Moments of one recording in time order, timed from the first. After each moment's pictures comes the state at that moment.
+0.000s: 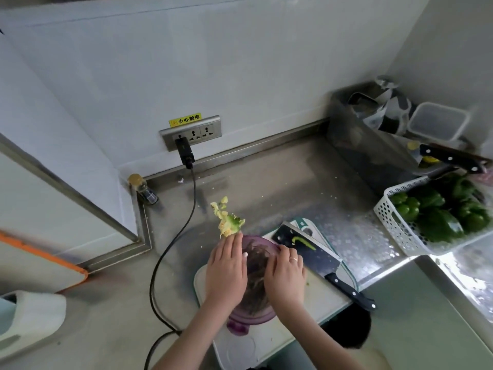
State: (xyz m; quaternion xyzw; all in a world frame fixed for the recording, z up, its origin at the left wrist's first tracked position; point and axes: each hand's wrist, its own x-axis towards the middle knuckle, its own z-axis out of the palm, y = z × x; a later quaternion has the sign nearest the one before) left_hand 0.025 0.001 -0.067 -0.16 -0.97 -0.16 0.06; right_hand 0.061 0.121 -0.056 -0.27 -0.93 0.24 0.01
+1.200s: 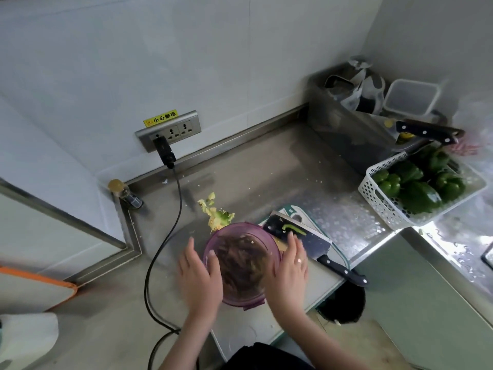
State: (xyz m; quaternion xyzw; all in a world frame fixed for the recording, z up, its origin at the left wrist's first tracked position) left_hand 0.037 -0.020 -0.046 0.06 -0.93 -0.37 0.05; right_hand 0.087 0.115 -0.047 -0.32 -0.89 0.31 0.08
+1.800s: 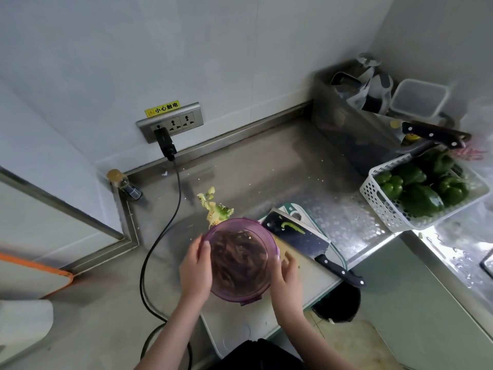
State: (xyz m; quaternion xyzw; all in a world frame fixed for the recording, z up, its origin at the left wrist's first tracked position) left_hand 0.023 -0.022 -0.048 0.14 -0.84 -0.52 -0.11; right_hand 0.104 0.119 -0.056 -0.41 -0.70 0.59 0.00
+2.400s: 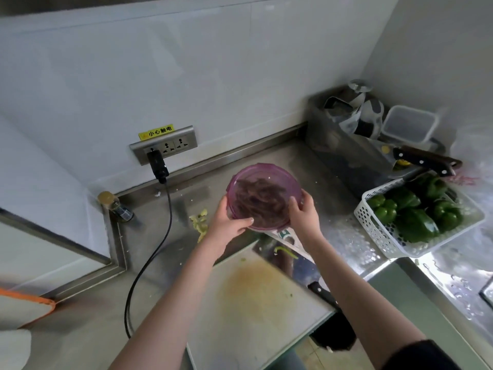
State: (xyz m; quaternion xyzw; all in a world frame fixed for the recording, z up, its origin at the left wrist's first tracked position) left_hand -0.083 0.067 0.001 0.08 -0.66 -0.69 -0.29; right_hand -0.042 0.238 -0.004 -0.35 -0.74 0.57 0.07
